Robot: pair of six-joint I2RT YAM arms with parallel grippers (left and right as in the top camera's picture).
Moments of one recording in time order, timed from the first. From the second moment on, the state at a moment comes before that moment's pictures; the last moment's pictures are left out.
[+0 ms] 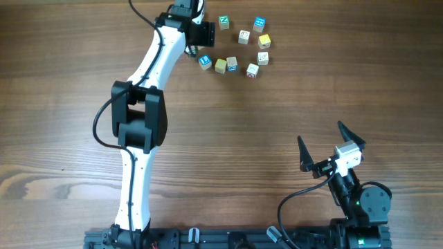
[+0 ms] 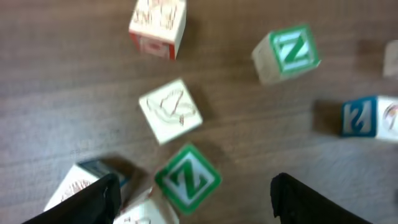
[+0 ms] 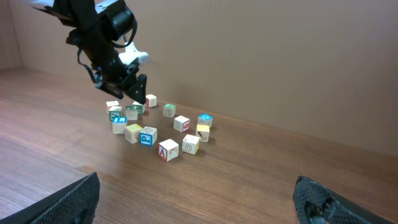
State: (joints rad) left arm -0.26 2.50 2.21 -0.69 0.02 -0.13; right arm 0.02 0.01 0.01 0.02 -0.31 -0.12
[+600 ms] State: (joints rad) left arm -0.26 2.57 2.21 -0.51 -0.03 -0.13; right arm 0.02 0.01 0.01 0.02 -0.31 -0.12
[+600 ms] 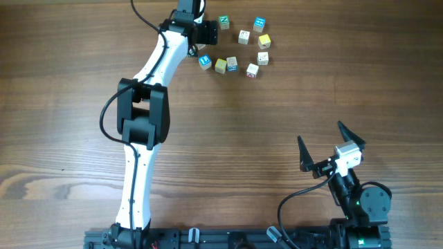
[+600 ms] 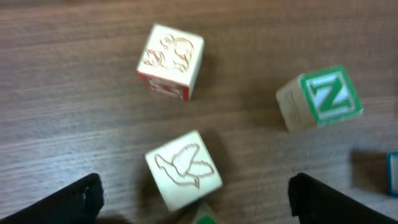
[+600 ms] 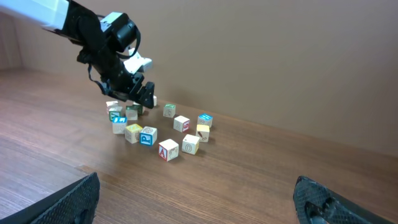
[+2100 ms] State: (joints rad) left arm -0.26 2.63 2.21 -0.35 -0.05 -0.13; right arm 0.02 0.01 0.01 0.02 -0.31 -0.12
